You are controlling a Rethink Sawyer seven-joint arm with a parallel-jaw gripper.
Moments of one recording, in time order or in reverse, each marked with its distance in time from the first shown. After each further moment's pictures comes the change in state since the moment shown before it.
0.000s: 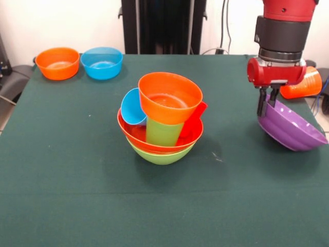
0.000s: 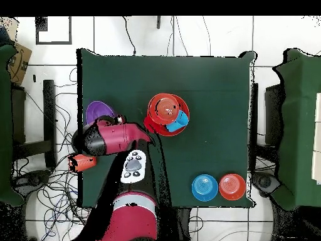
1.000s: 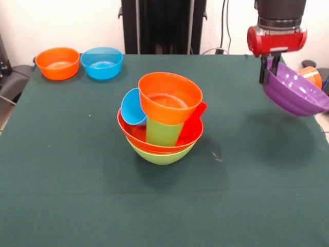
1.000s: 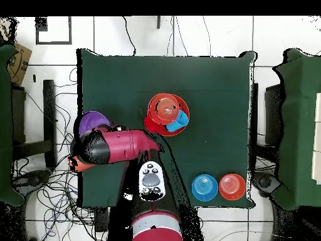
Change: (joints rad) arm -0.126 -0.181 0.142 0.163 -0.001 0.140 0.000
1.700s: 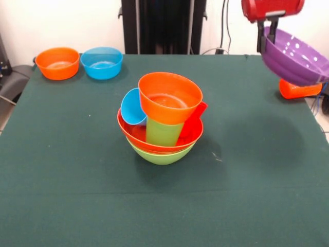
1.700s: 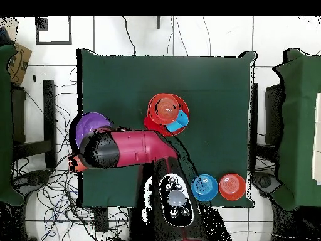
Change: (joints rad) arm -0.153 -0.173 0.138 0.091 -0.001 0.139 0.000
